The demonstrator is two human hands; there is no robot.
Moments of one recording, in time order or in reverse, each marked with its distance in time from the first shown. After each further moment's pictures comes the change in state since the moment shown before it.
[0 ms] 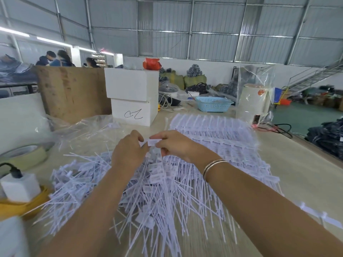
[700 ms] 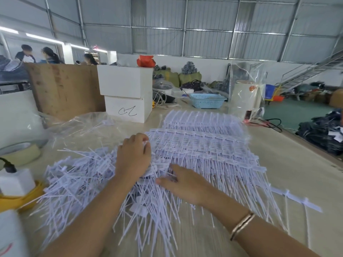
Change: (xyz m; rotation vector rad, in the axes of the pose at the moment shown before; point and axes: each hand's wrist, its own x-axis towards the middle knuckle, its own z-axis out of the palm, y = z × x) left_hand -0.035 0.011 0.020 -0.018 0.075 0.210; right_hand -0.090 0.068 0.022 -0.502 -0.015 0.117
